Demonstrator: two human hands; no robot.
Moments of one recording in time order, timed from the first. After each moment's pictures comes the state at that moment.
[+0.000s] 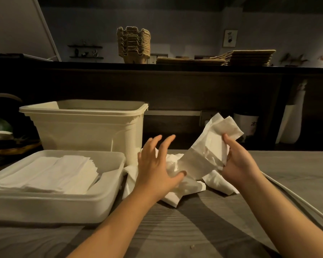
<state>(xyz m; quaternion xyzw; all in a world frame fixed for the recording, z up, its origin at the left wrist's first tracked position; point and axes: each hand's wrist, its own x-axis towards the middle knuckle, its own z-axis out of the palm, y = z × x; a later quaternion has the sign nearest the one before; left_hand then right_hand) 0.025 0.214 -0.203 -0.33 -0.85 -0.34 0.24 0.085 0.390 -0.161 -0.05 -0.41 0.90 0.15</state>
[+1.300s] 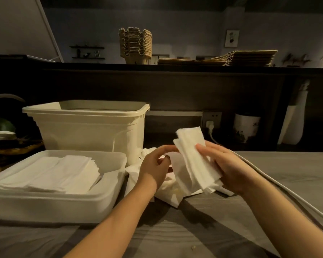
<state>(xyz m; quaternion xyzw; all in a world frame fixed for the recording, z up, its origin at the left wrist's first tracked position) 0.030 0.216 -0.187 -0.25 -0.71 -0.66 0.04 0.101 0.367 -0.154 0.04 -0.71 0.71 0.03</state>
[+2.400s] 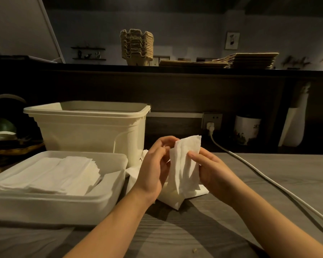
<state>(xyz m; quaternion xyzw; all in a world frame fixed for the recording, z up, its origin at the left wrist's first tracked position) 0.047 0.211 -0.176 -0.30 -0.53 -0.79 -0.04 0.084 0.354 -0.177 0.11 -0.67 0.73 0.07</state>
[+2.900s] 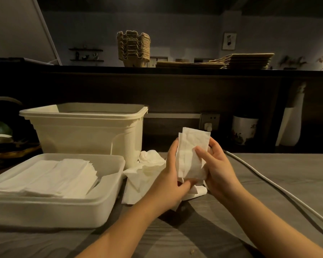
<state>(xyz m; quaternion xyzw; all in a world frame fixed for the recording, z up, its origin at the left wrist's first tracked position) 0.047 0.227 -0.202 -0.41 -0.75 -0.51 0.02 0.074 0.357 -0.181 0.03 -0.57 0.79 0.23</state>
